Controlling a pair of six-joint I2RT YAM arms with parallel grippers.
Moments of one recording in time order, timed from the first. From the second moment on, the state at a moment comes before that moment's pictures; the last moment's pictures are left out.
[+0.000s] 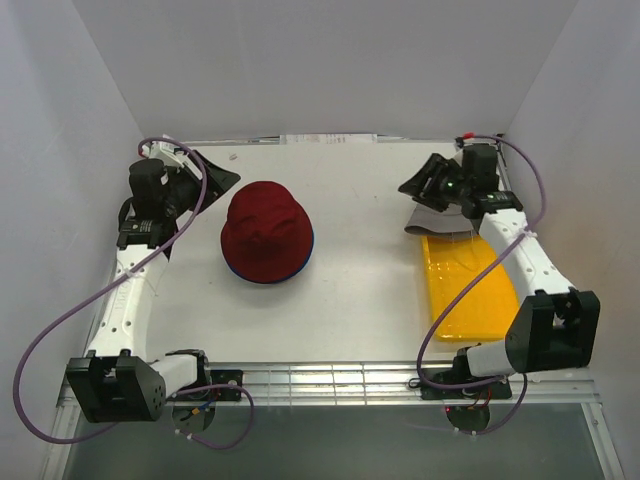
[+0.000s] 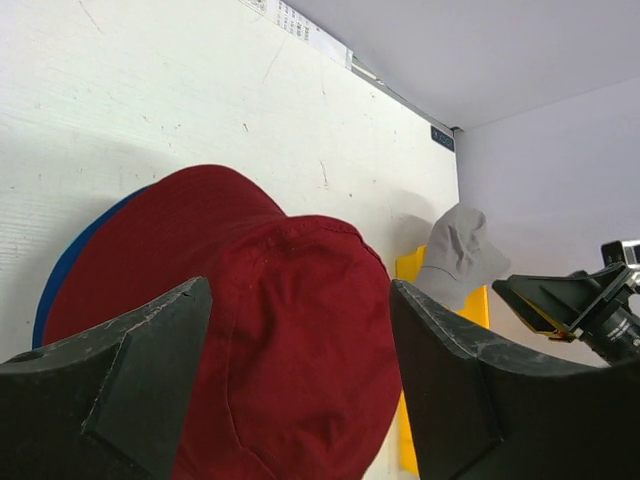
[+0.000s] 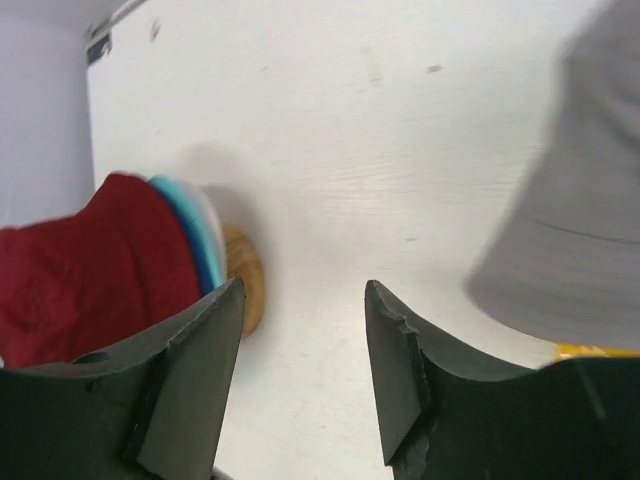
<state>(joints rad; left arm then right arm) 0.01 1.16 1.10 -0.28 0.38 -0.69 0.21 1.45 1.21 -0.34 -0.40 0.61</state>
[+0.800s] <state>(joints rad) 0.01 1.13 1.06 -0.27 0.46 -0.74 -0.19 1.37 0.78 -0.21 -0.34 0.70</state>
